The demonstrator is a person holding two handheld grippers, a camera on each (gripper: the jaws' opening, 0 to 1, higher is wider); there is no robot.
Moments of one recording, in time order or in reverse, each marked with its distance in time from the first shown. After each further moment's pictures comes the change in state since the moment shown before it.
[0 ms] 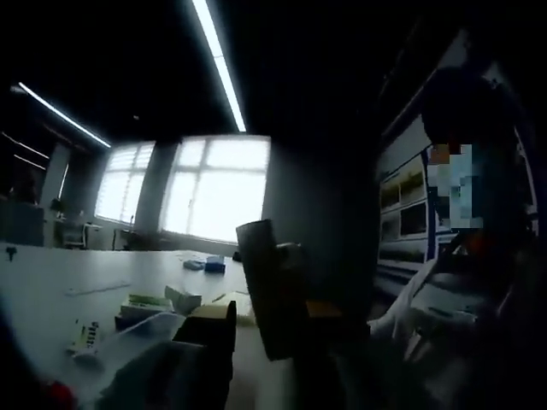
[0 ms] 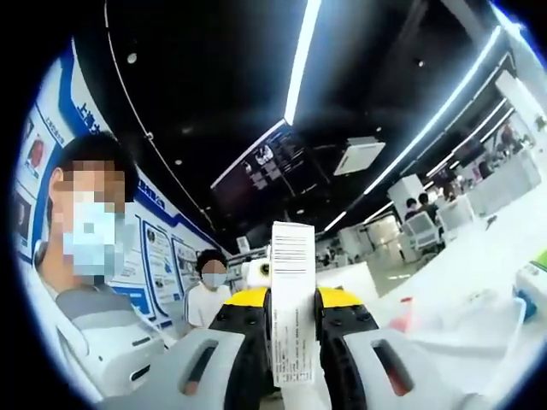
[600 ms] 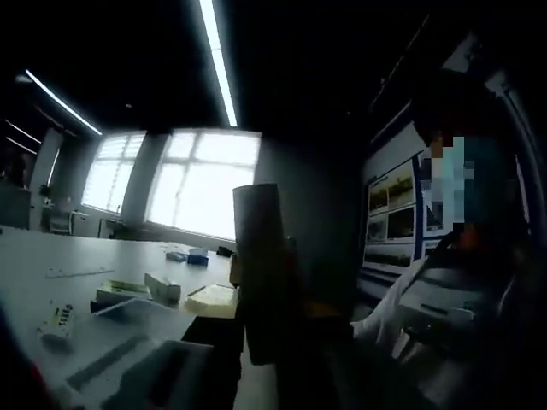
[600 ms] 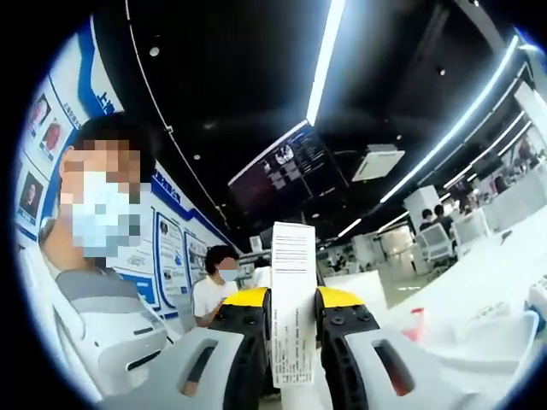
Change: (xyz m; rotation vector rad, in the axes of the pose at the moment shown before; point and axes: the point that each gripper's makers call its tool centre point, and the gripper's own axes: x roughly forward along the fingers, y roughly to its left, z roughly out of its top) left arm 0.012 -0.015 -0.024 -0.111 0.045 -0.041; right arm 0.007 0.014 -0.006 -0.077 -0.022 0.089
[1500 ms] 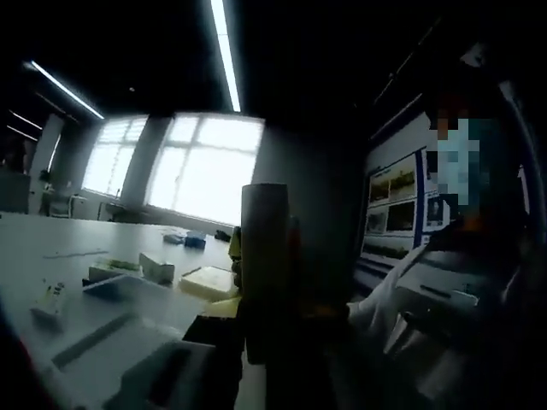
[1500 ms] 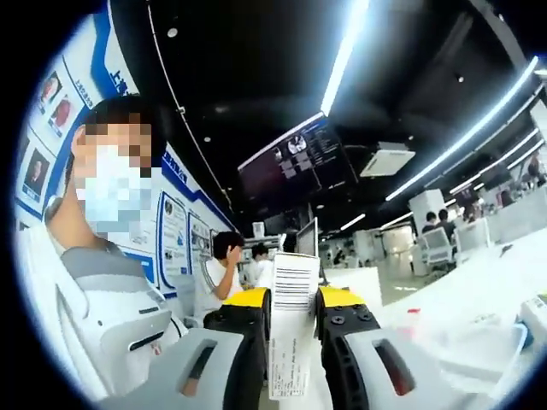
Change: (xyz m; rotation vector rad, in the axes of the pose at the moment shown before) left arm 0.004 -0.011 -0.024 0.038 0.066 -0.002; right arm -0.009 0.011 -0.006 -0.053 0.078 0.011
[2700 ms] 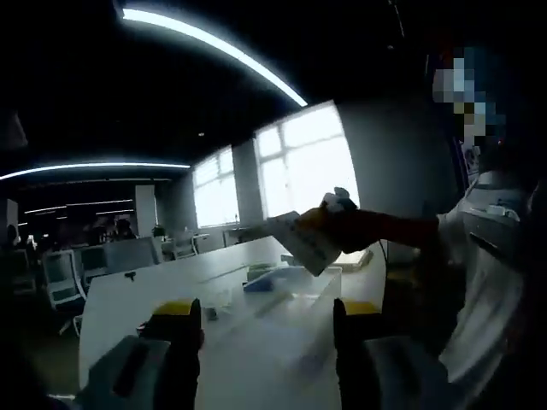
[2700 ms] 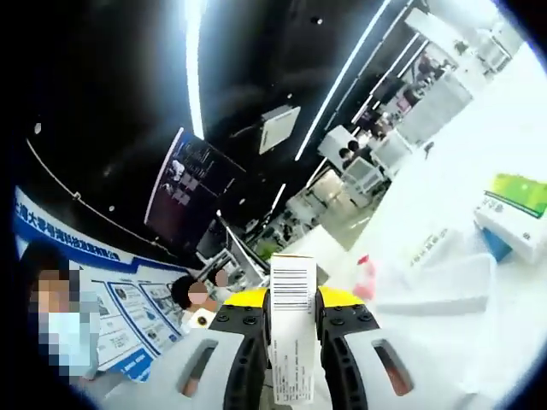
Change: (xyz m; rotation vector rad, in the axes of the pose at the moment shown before) left arm -0.171 0.044 0.016 0.328 0.038 0.658; right arm 0.003 -0.112 -0.010 0.557 0.093 -0.399
